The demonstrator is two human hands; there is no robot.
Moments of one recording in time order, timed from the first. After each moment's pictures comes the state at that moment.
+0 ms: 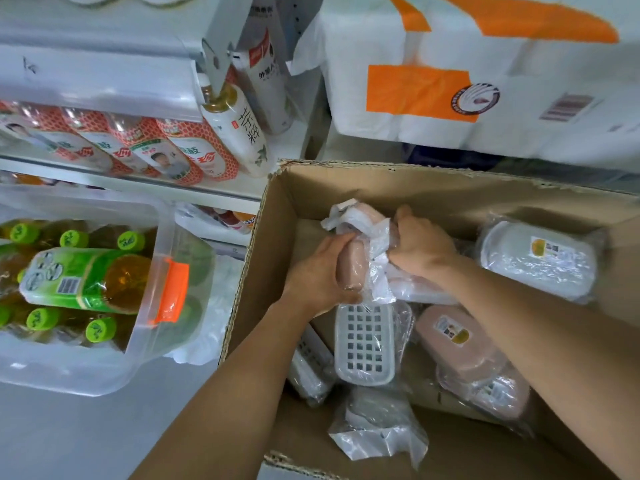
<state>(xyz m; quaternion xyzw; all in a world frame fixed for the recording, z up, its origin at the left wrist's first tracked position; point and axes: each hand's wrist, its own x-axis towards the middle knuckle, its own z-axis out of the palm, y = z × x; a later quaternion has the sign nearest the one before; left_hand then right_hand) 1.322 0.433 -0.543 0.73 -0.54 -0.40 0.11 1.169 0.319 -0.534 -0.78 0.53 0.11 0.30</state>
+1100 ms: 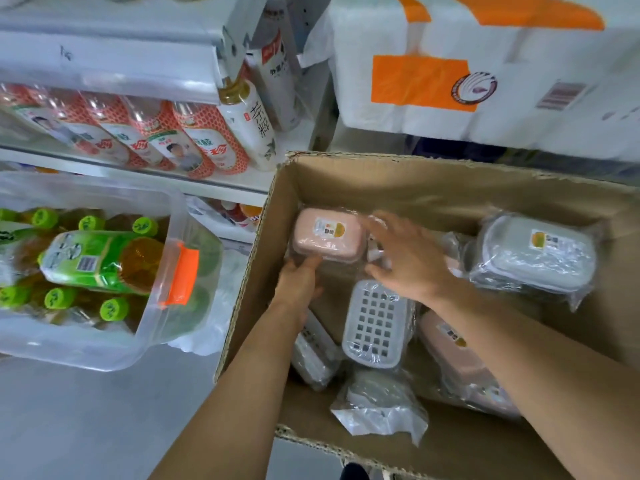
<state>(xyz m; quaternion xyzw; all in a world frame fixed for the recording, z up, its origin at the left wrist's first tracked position) 1.323 0.465 -0.560 0.74 0.02 -0.53 0.42 1.161 0.363 -0.547 -0.89 0.40 0.05 0.24</state>
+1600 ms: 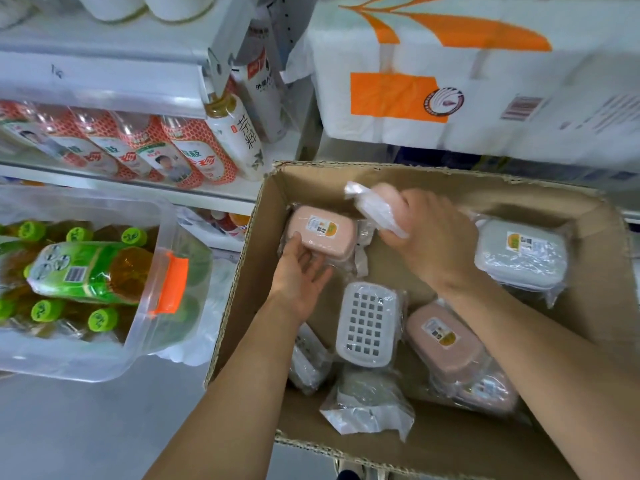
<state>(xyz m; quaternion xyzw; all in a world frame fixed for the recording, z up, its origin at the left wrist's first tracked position) 1.309 0.444 -0.529 0.57 0.12 -0.58 0.57 1.143 0.340 -0.509 -0.84 0.53 -0.03 0.02</state>
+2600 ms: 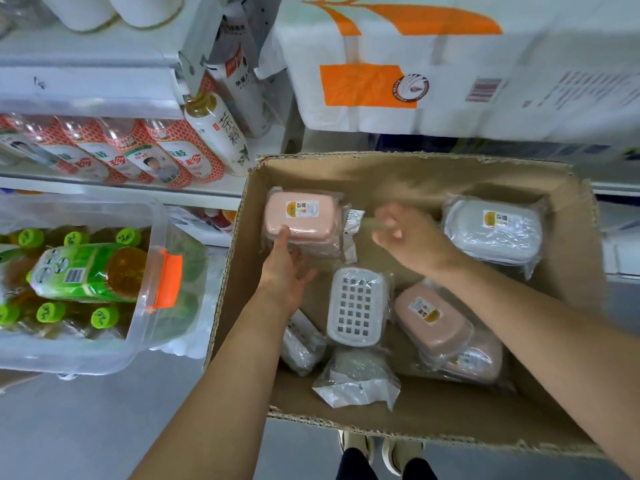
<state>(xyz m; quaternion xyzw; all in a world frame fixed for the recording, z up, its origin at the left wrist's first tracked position) 1.301 0.450 -0.517 0.65 0.07 -0.55 0.51 1.119 0.357 -0.491 -0.75 0.52 -0.01 0.42</state>
